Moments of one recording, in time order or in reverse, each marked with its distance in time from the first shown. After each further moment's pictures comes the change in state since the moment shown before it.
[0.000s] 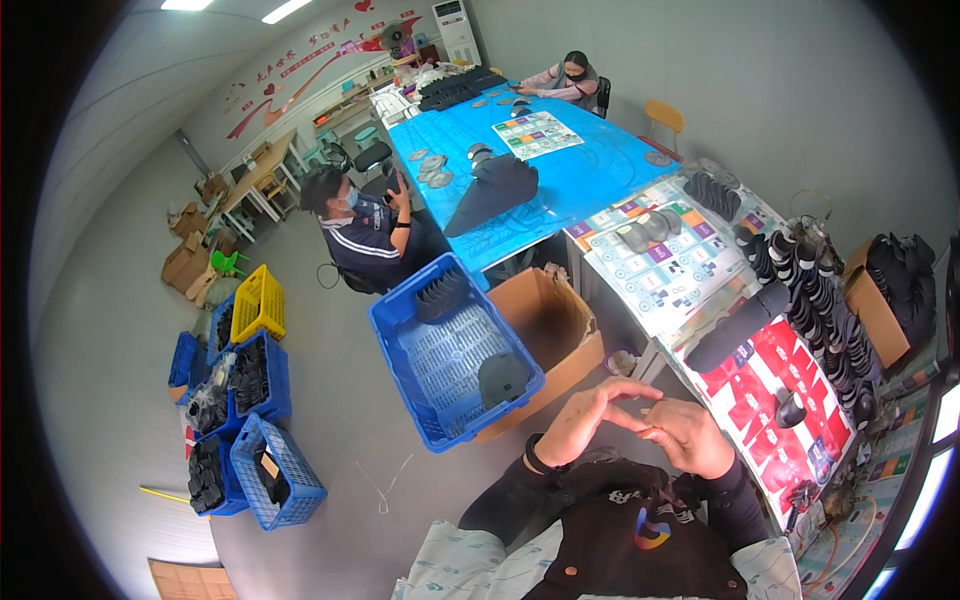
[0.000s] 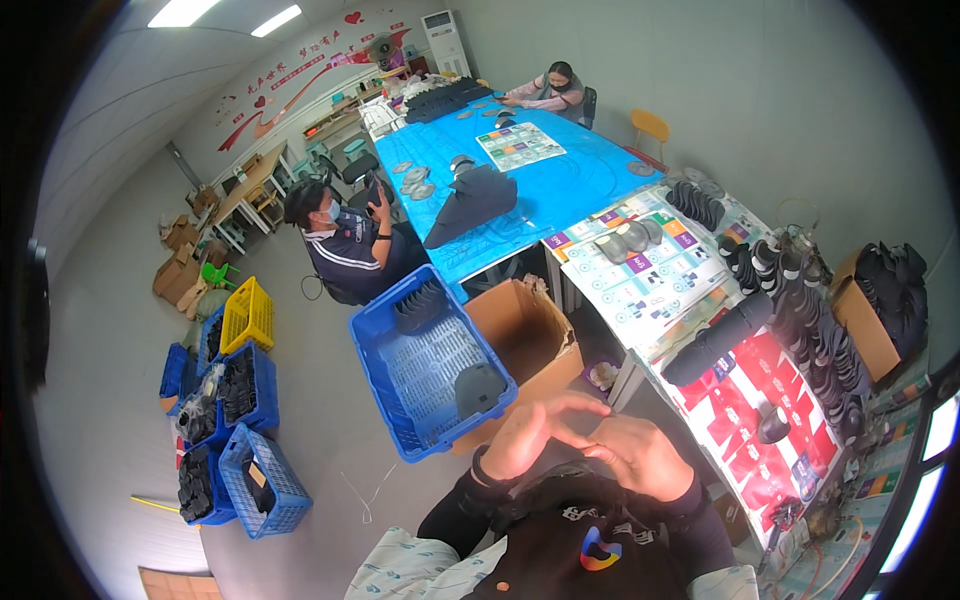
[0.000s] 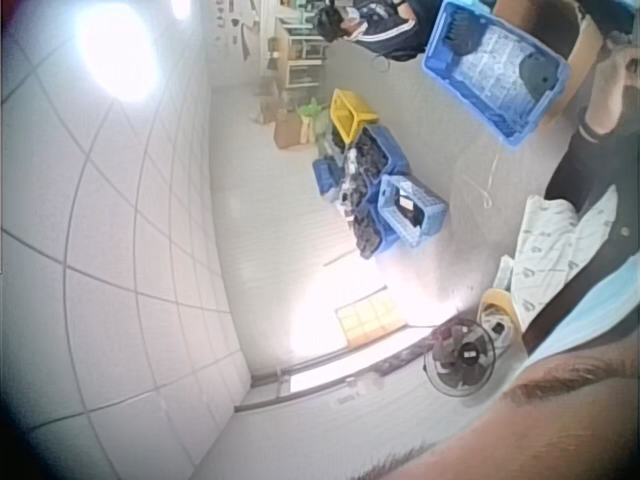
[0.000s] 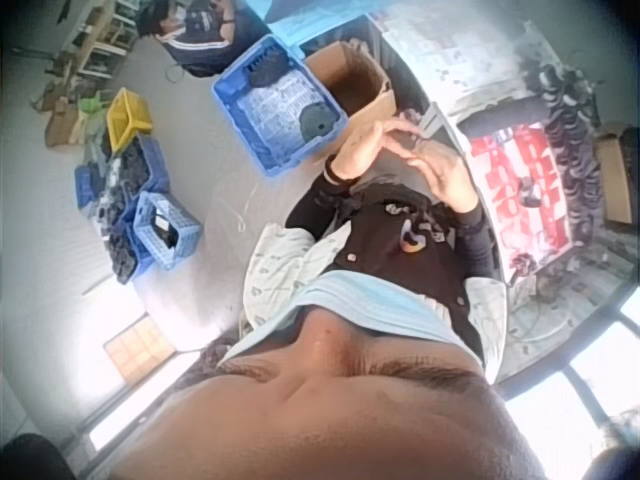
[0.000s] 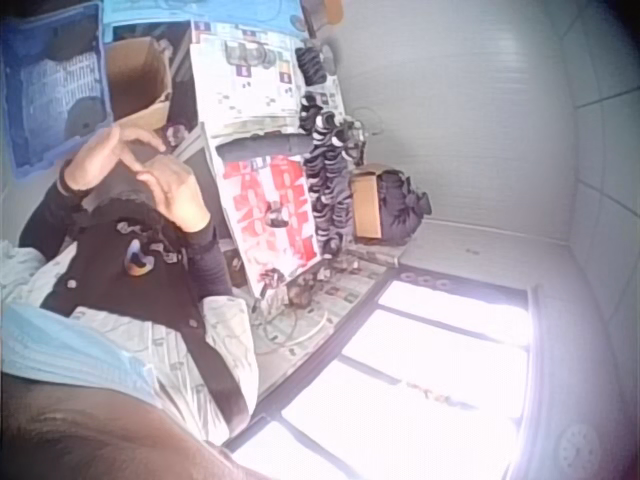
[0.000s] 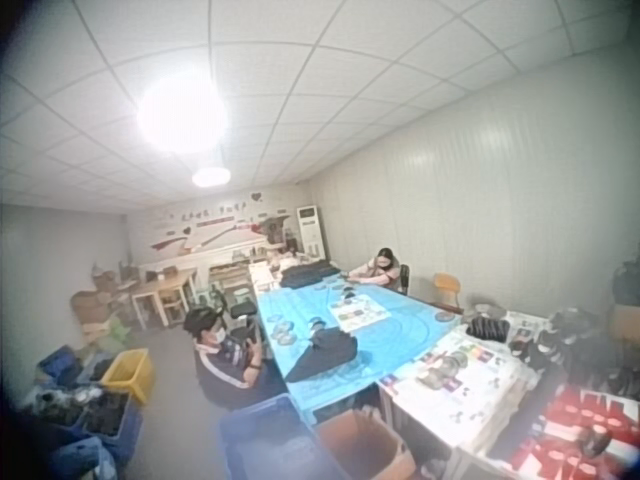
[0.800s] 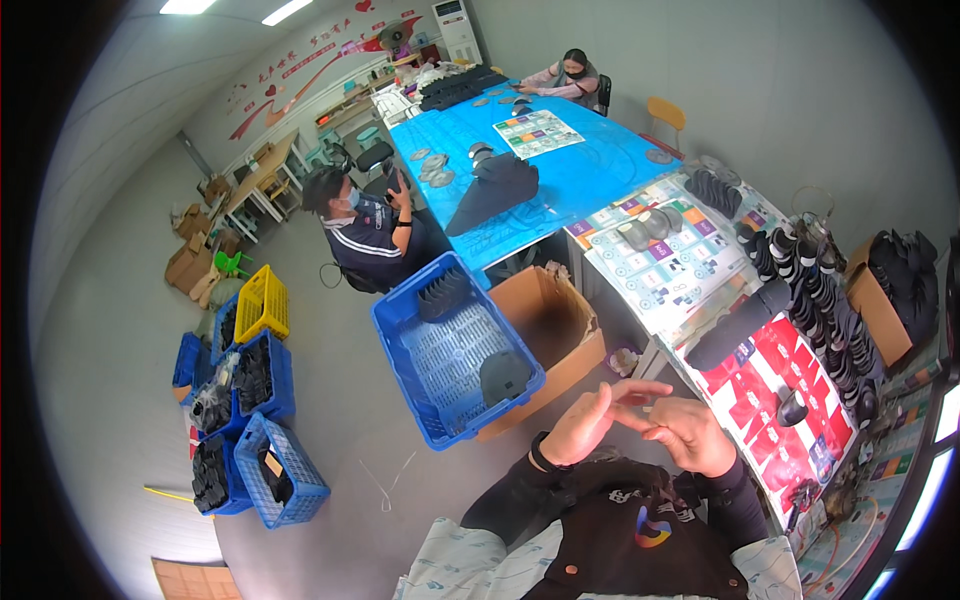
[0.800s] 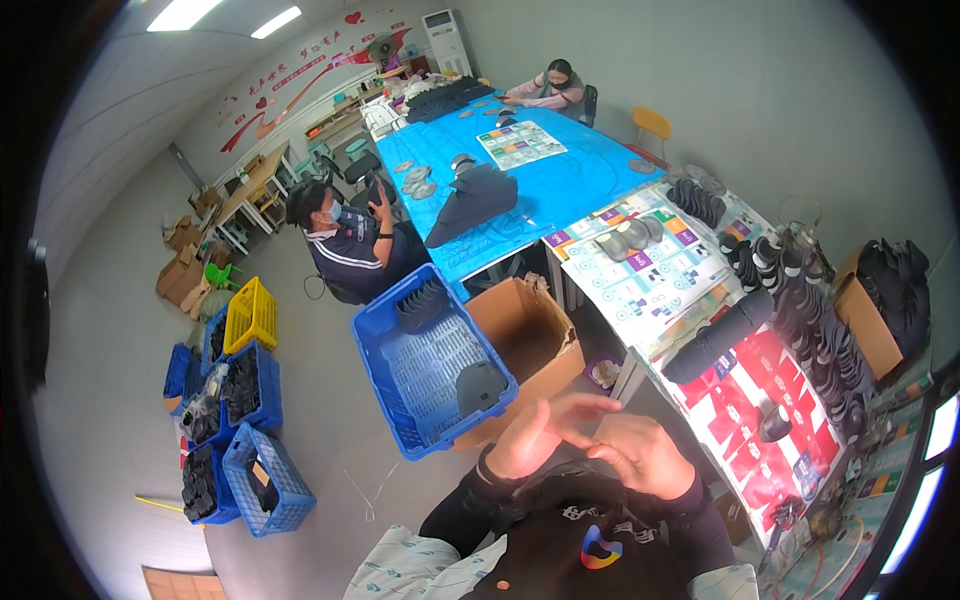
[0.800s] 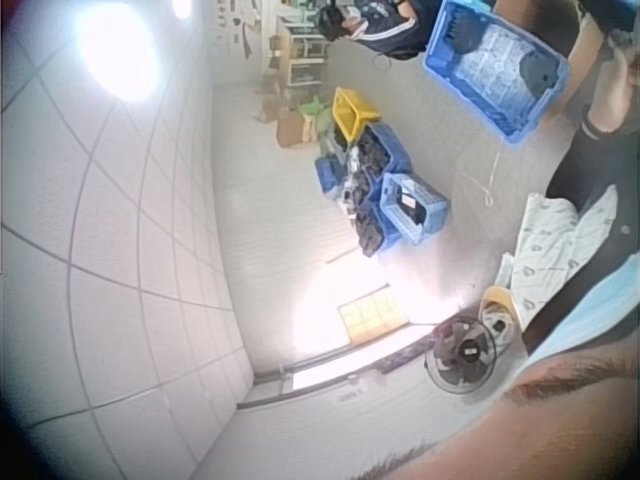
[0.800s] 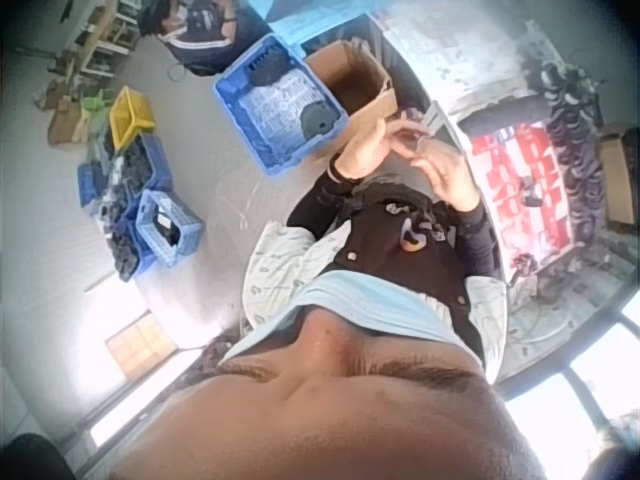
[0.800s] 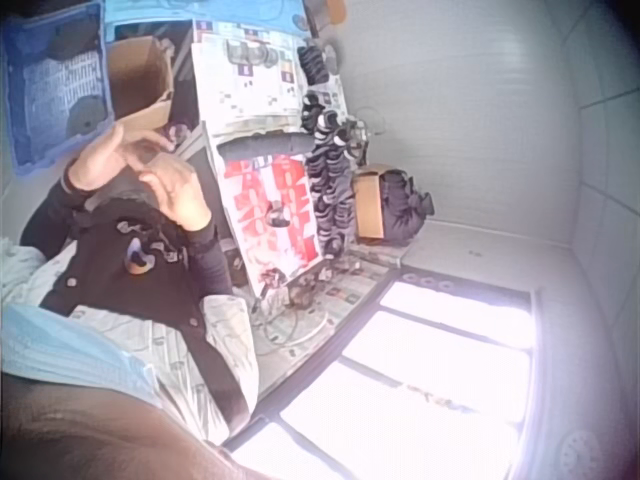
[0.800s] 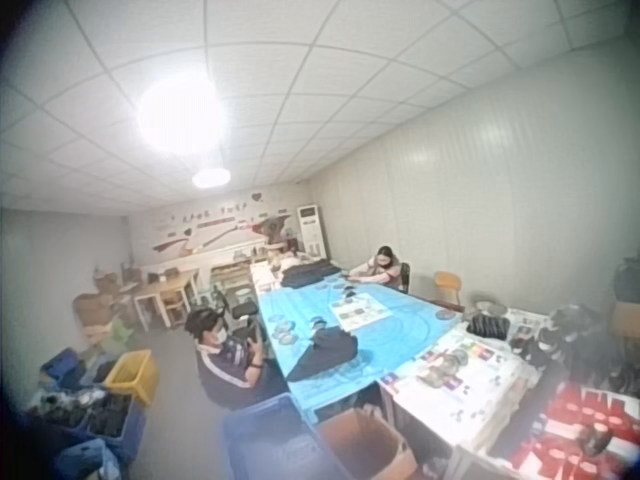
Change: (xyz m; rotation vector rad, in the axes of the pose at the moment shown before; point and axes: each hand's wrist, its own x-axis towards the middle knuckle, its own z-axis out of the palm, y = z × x) left_hand 0.007 -0.004 0.017 -0.266 -0.034 -0.073; right_hand -0.006 0.003 -0.009 0.023 -0.025 0.017
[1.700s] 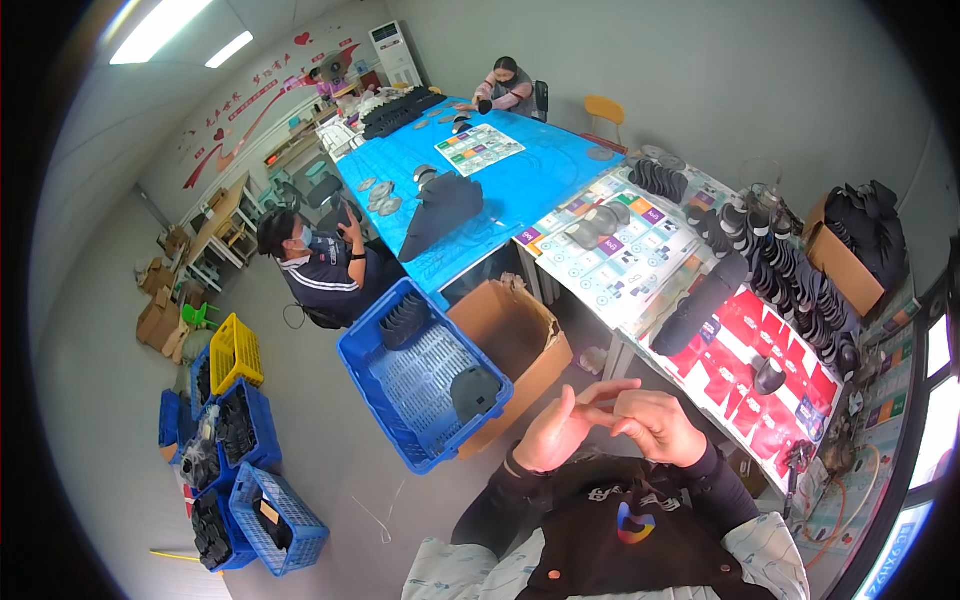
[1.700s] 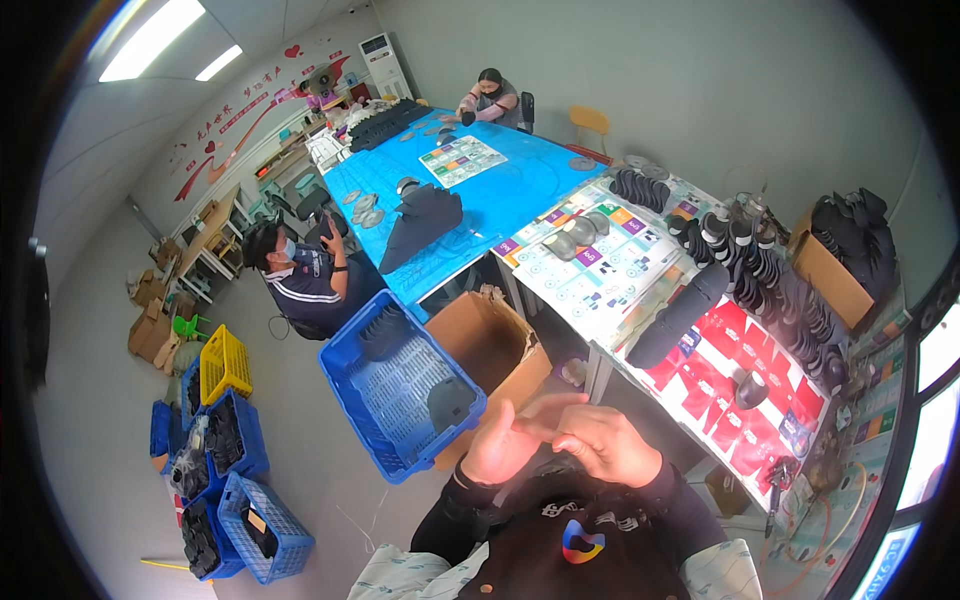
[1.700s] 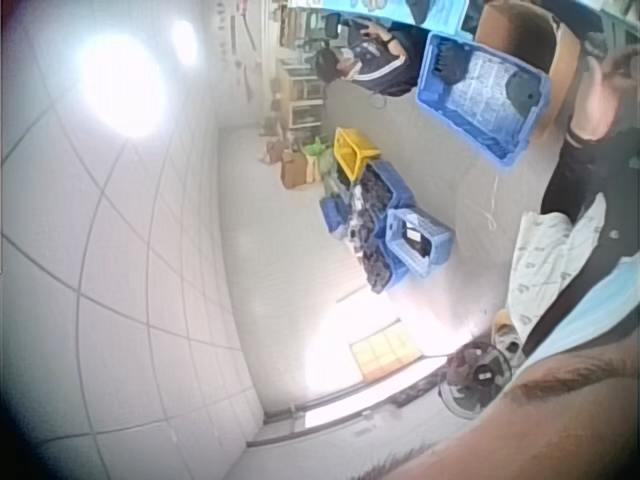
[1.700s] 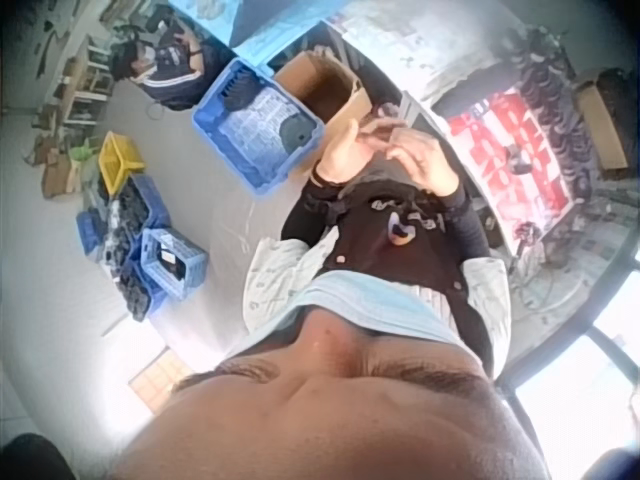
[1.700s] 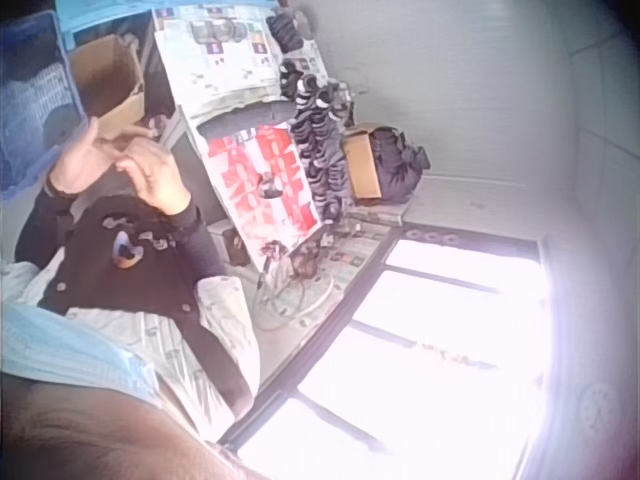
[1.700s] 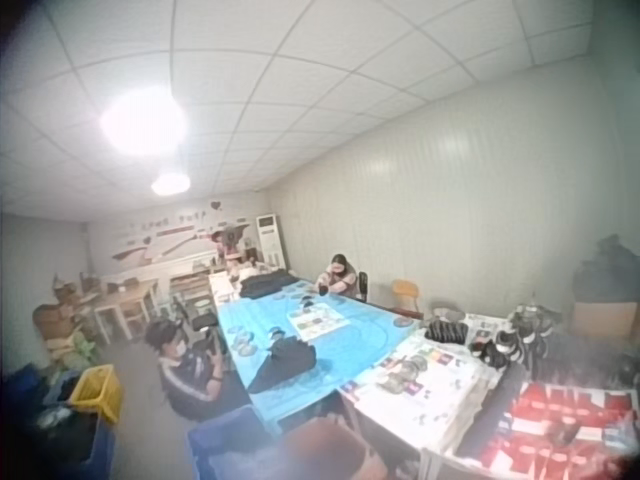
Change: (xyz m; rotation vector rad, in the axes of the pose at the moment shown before) left_hand 0.005 -0.013 0.007 -0.170 -0.111 -0.128; right_hand -0.014 0.002 0.002 0.098 0.102 -0.008
